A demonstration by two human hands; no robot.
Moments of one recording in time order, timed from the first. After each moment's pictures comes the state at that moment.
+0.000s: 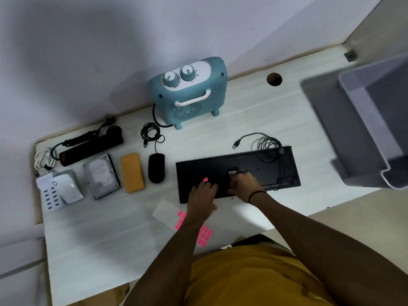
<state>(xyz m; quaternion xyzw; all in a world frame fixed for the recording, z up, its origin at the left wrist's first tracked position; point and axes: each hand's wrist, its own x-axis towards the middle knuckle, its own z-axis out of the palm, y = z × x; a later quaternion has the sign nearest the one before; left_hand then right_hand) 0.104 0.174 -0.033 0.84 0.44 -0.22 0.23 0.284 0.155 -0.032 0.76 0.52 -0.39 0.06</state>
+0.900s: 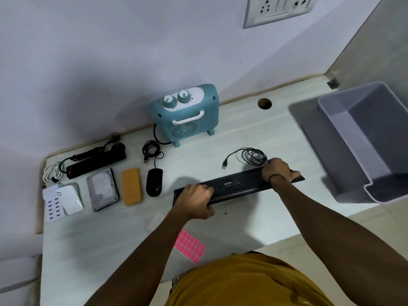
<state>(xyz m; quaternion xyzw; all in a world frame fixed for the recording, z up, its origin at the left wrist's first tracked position) 0.133 0.191 0.033 0.93 0.30 -0.16 0.15 0.406 0.153 0.010 0.94 0.24 -0.23 -0.02</state>
